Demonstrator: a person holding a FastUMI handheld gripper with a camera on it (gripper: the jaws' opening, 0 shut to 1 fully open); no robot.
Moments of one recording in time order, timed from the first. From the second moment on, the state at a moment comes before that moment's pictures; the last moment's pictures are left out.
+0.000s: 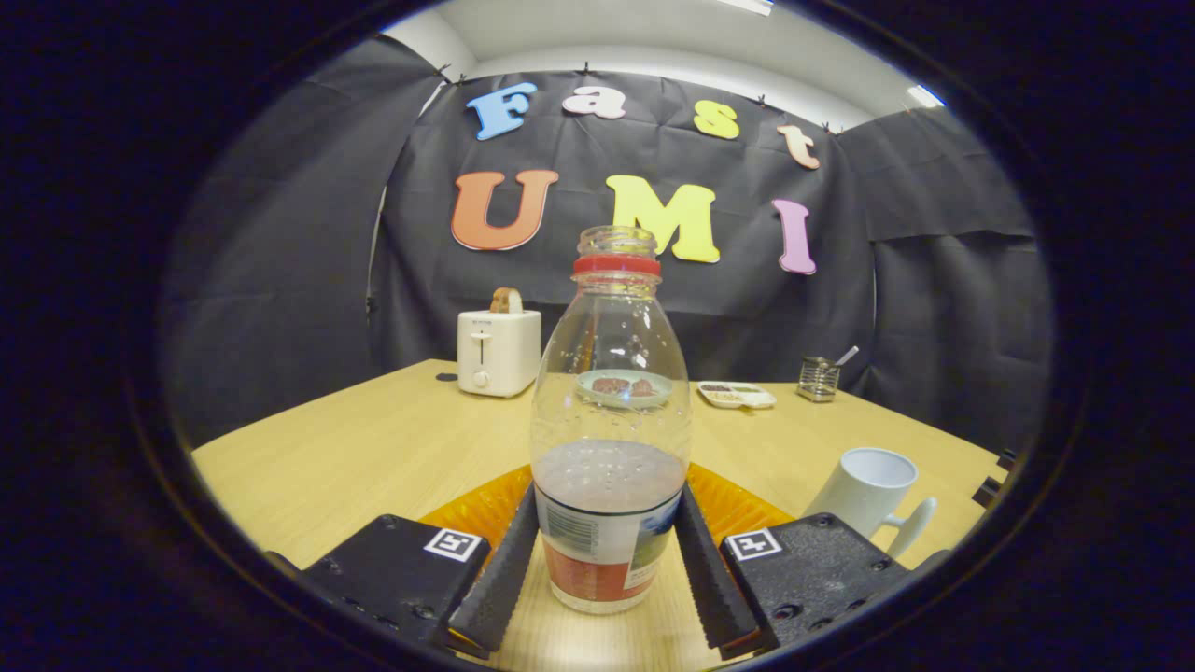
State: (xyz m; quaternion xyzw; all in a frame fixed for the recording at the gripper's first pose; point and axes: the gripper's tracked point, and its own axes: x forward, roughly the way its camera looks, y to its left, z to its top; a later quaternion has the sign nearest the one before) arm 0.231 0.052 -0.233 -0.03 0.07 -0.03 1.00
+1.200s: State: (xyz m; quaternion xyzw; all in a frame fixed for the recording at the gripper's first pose) arm 0.192 0.026 -0.138 0.22 0.06 0.00 0.97
